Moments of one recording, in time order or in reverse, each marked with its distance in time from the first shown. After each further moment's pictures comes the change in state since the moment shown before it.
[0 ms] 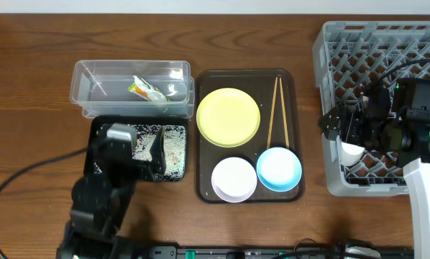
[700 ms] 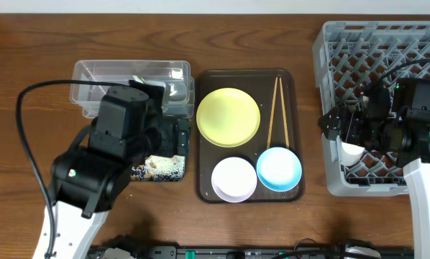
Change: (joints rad) left arm -0.114 0.610 0.689 -0.666 0.100 -0.164; right arm 0.000 0.000 0.000 0.000 0.000 0.000
